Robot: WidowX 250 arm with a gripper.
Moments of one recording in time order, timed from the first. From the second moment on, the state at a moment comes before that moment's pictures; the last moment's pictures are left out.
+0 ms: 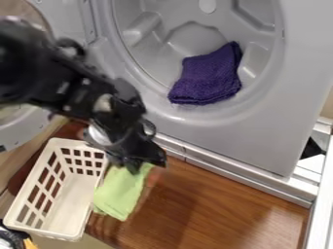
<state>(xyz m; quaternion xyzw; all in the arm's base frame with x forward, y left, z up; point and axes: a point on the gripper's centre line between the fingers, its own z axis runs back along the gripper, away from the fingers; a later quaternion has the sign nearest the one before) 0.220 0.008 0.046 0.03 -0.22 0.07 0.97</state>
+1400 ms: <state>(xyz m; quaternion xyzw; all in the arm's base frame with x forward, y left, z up) 0.192 0.101 -0.022 0.07 -0.09 0.23 0.97</state>
